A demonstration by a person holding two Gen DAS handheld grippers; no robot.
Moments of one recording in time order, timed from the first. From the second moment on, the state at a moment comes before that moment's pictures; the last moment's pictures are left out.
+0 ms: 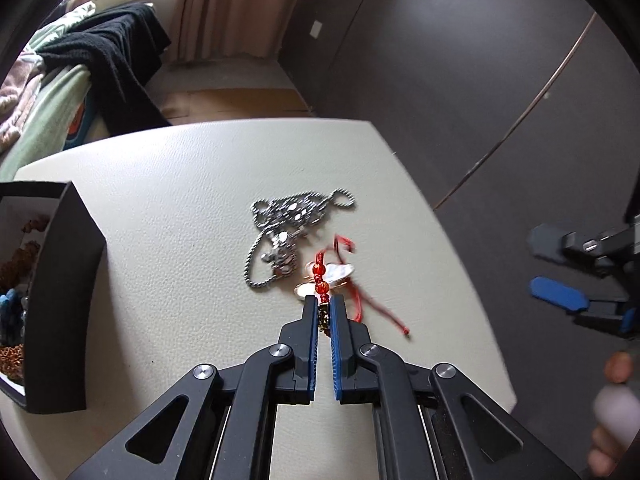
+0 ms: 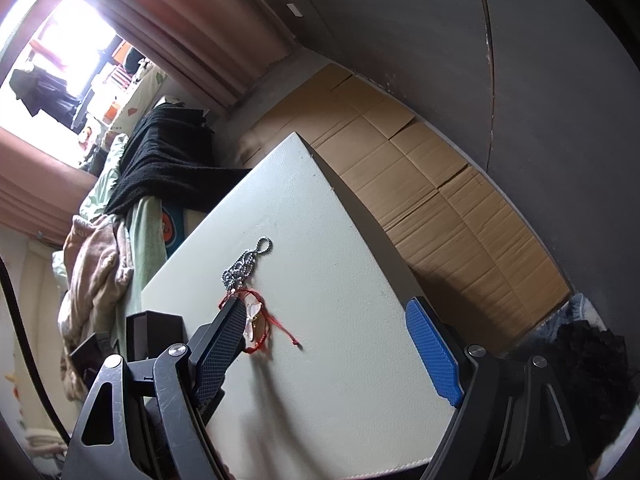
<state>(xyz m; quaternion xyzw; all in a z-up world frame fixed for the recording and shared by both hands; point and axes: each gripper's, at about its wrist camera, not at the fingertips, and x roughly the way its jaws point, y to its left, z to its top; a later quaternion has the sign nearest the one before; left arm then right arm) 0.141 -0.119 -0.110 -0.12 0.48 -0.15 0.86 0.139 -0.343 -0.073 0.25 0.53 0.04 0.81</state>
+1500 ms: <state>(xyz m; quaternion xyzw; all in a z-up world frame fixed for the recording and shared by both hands) 0.121 0.021 -0.046 -0.26 0.40 -0.10 0.87 0.171 -0.197 -0.129 -0.03 0.58 0.12 0.80</state>
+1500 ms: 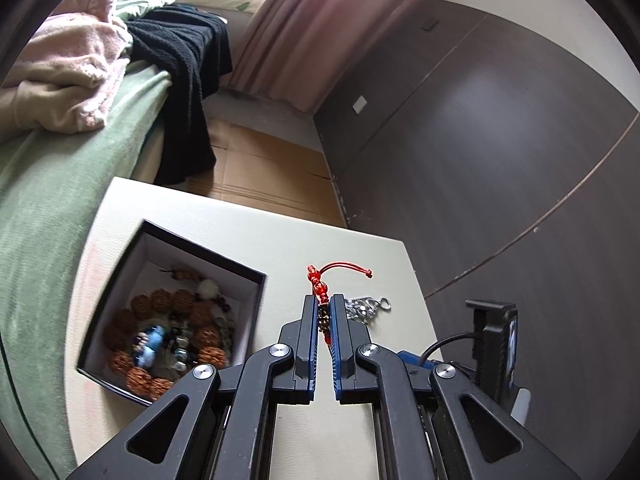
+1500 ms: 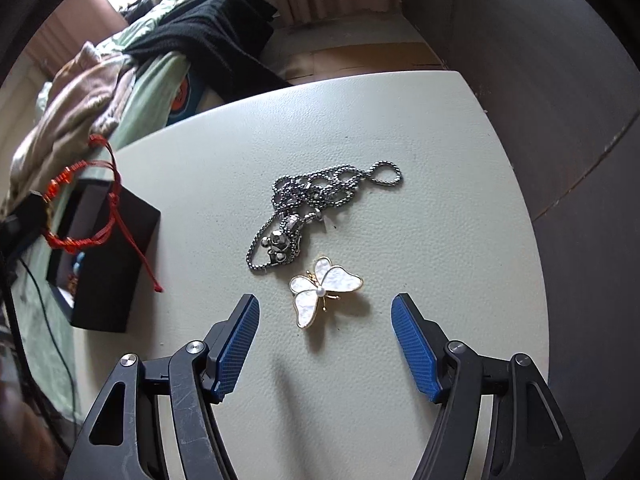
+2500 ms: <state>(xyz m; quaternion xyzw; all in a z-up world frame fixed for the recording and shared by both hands) 0.080 0.105 -0.041 -0.32 0.39 0.00 0.87 0.137 -0.170 -0.060 0.09 0.48 0.25 0.83</state>
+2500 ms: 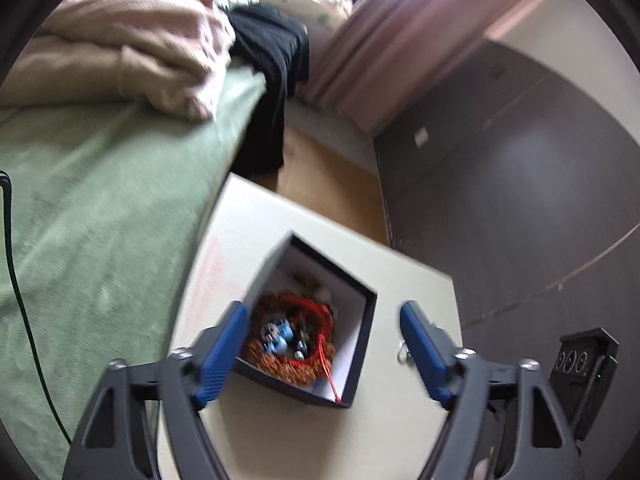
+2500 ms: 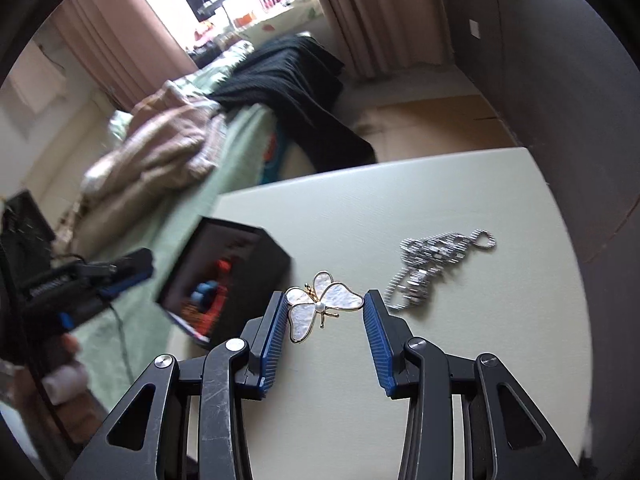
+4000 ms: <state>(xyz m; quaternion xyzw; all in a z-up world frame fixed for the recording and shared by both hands) 0.097 0.037 -0.036 -0.25 0.39 -0.03 0.89 0.136 -0.233 -0.045 0.21 0.46 0.16 0.84</state>
